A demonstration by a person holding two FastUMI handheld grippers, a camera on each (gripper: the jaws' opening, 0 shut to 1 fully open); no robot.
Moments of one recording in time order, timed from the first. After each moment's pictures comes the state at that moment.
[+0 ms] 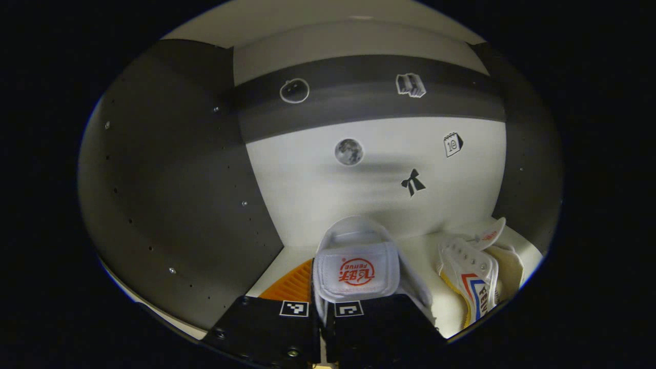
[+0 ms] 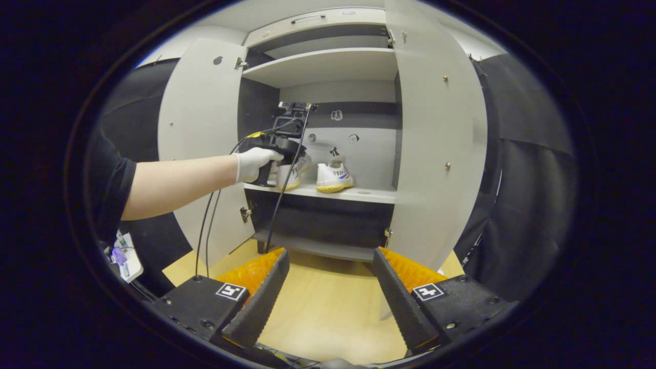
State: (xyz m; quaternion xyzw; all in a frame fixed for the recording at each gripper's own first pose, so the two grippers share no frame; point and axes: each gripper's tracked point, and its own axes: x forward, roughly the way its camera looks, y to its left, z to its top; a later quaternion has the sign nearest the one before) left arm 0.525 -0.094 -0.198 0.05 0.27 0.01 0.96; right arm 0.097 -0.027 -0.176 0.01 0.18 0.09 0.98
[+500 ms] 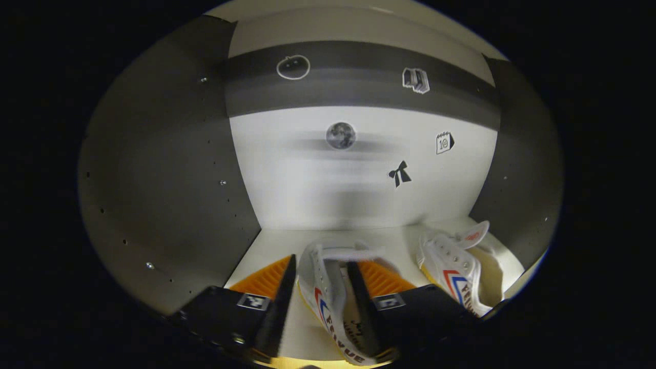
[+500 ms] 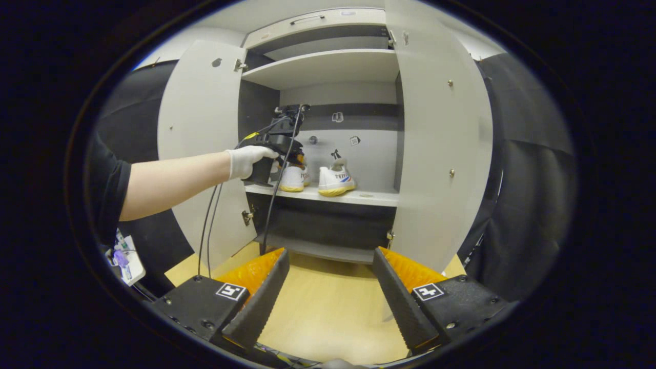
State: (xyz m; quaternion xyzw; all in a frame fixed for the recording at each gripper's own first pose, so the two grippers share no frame) left arm 0.514 -0.099 -0.186 0.00 0.28 -0.04 0.96; right arm 0.100 -0.023 -0.165 0.01 0.17 0.10 0.98
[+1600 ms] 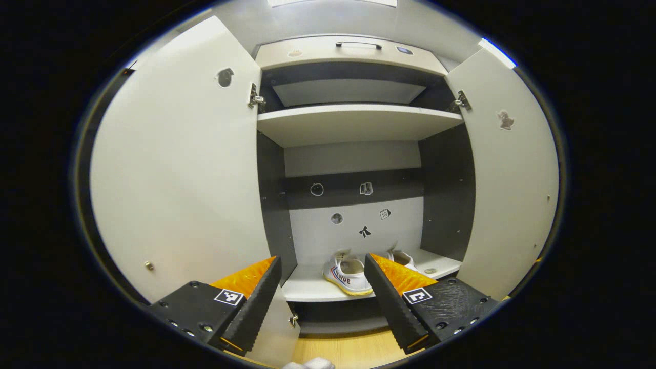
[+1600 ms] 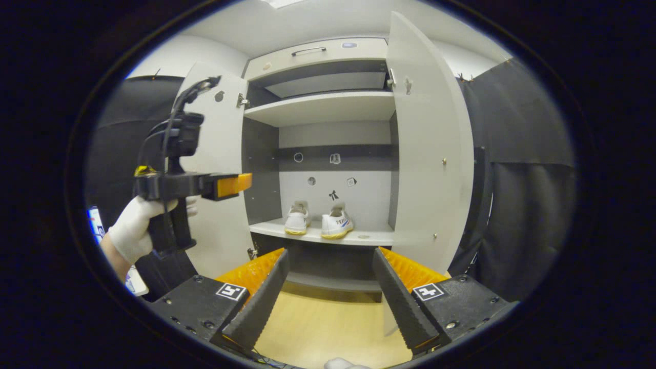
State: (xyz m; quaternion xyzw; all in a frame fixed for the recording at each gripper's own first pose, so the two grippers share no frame) left arm 0.241 -0.060 -0.028 0.01 0.05 -0.05 1.00; right arm 0.085 -0.007 -0.078 0.02 0.08 0.07 0.99
